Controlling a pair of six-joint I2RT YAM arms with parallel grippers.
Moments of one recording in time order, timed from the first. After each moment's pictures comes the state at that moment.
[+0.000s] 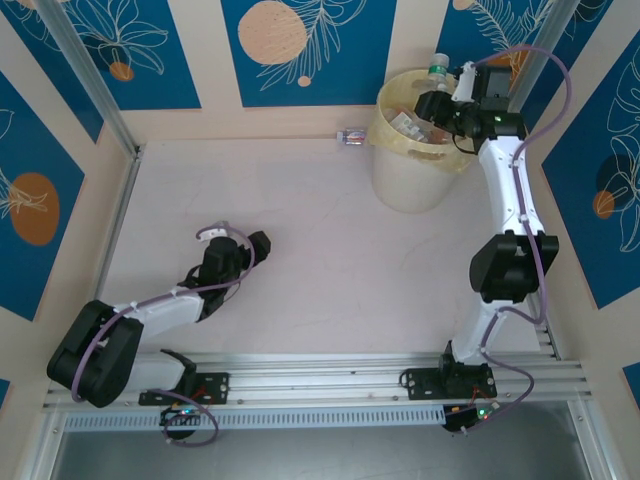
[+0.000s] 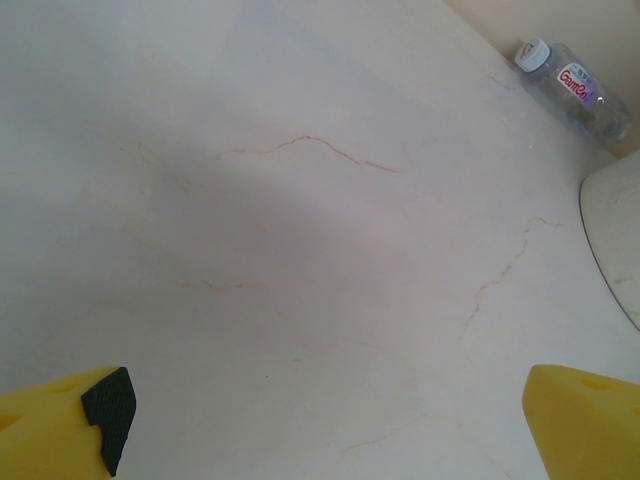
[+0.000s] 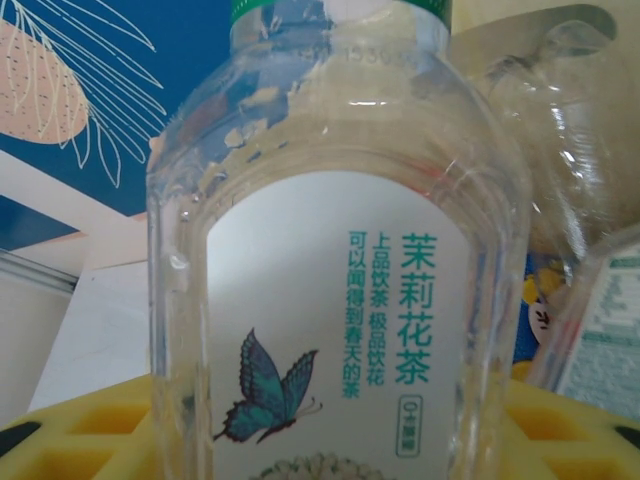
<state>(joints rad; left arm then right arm) -0.46 1.29 0.41 0.36 -0.19 -0.82 -0.05 1.89 2.06 -0.73 -0.41 0.35</state>
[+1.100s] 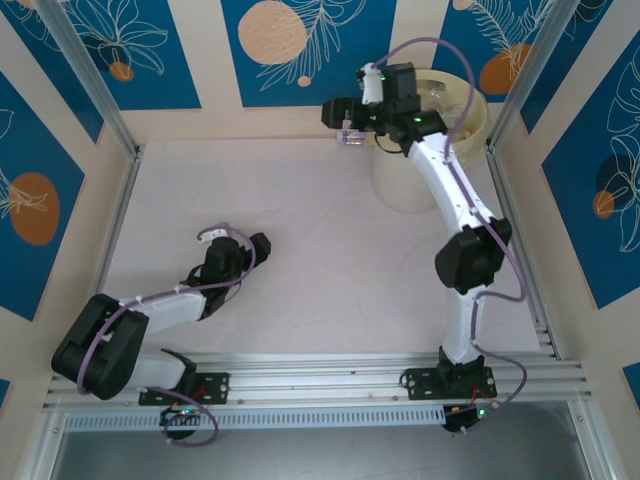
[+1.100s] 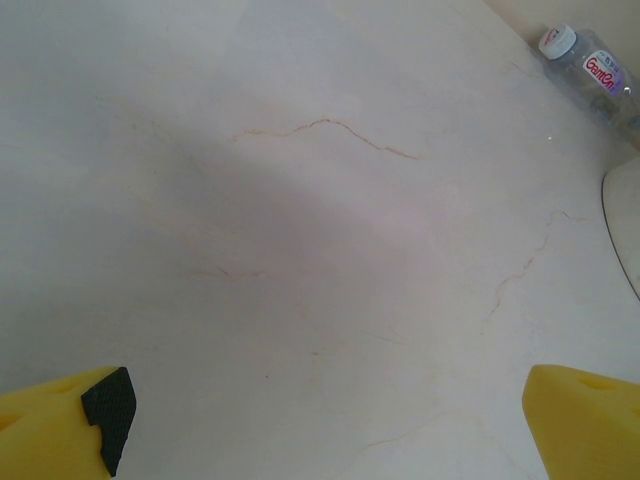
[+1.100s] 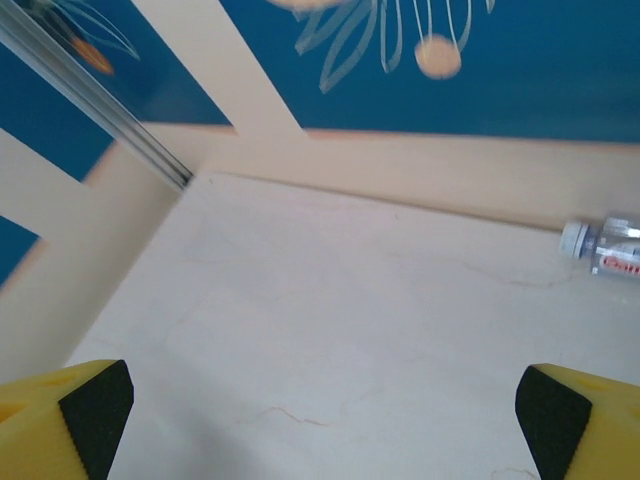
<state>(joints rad) -0.45 1.33 0.41 0.37 -0.18 -0.84 0.33 2.05 2.22 -0.67 -0.35 0.28</state>
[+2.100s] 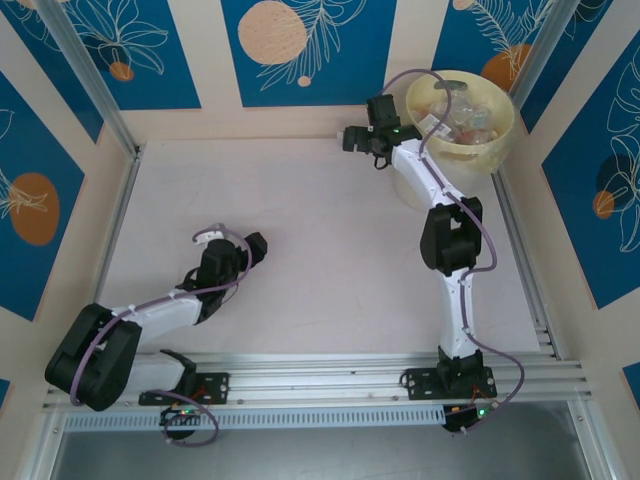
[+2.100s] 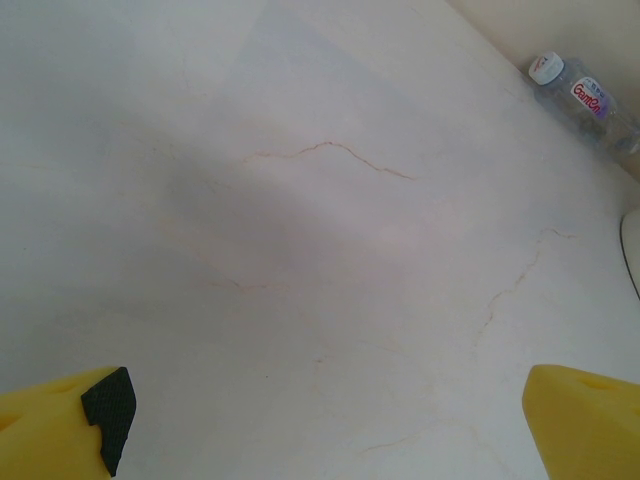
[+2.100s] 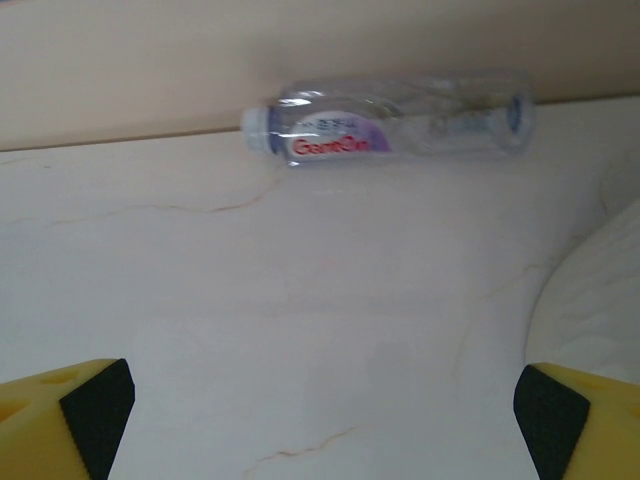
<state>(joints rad) -0.45 1.27 0.39 0.36 -0.20 -0.83 0.28 2.25 2.16 -0.69 0.12 0.32</state>
